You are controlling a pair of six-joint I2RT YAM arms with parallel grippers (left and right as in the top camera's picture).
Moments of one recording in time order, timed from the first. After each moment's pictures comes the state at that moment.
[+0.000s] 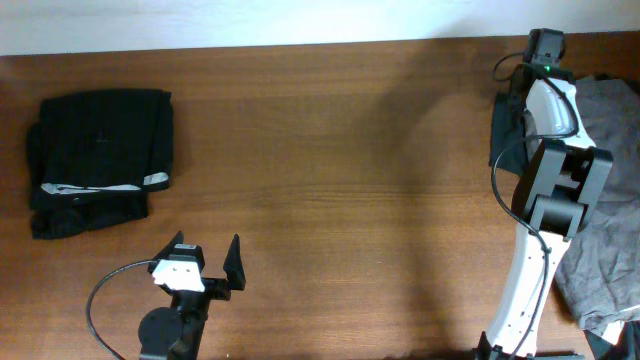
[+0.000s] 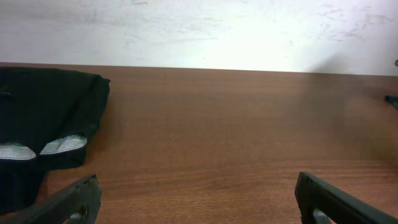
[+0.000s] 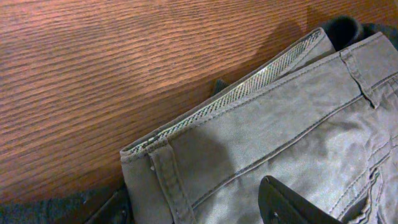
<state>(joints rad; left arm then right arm) -0.15 0.01 0.07 -0.22 -0.01 -0.11 -0.28 2.56 2.17 -0.59 0.40 -0.08</state>
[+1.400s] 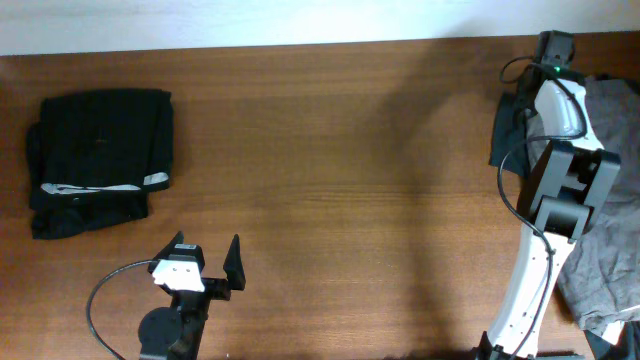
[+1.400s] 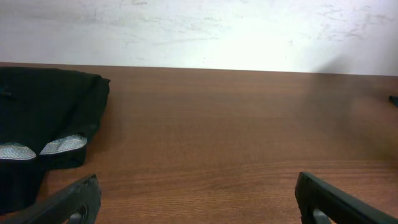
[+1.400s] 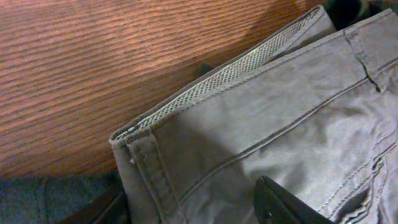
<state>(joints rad) -0.15 0.01 0.07 -0.22 -0.01 -0.11 -0.32 2.55 2.18 -0.64 0.35 -0.08</state>
